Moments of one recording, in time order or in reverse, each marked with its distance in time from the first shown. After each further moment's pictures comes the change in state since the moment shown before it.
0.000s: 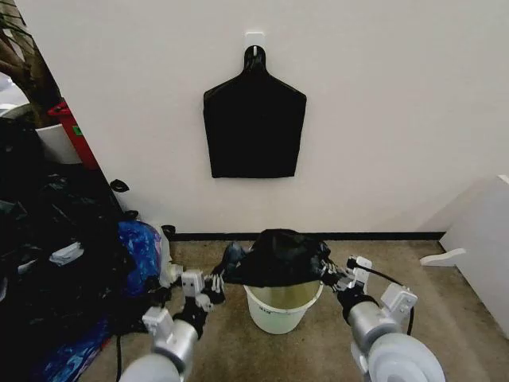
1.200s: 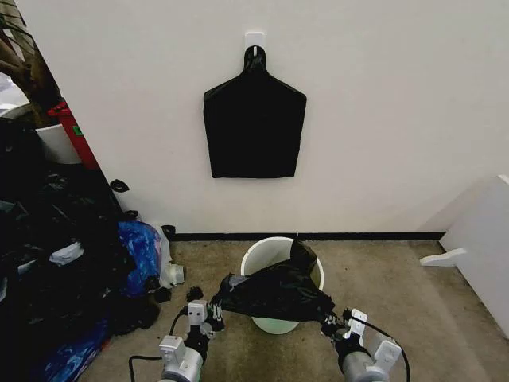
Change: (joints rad) left arm -0.041 -0.083 0.060 0.268 0.148 -0.060 0.028; right arm -0.159 0.087 0.006 -0.228 -0.191 0.132 -0.123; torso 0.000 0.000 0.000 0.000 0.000
